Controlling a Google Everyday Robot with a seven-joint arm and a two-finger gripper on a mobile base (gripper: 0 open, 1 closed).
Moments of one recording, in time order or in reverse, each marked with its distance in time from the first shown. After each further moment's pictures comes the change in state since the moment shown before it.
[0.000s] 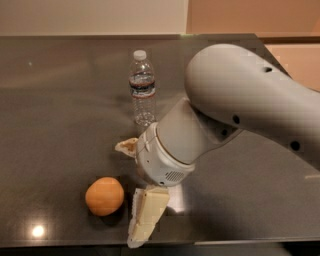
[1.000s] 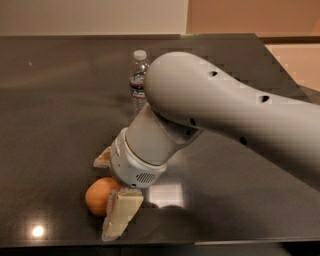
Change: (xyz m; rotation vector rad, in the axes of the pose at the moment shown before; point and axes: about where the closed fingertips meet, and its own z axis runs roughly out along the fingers) arm -0.022 -0.007 0.038 -0.059 0.022 -0.030
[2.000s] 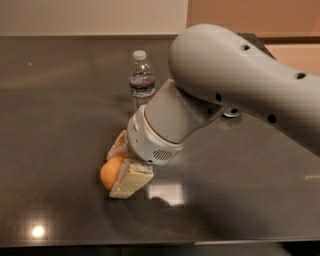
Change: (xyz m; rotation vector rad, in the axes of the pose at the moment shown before) arm 0.010 -0.024 -0.041 0.077 -0.003 0.032
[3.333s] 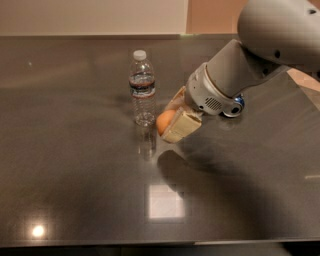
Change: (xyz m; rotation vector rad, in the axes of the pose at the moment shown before) arm 0.102 -0.097 -0.087 0.215 0.040 0.252
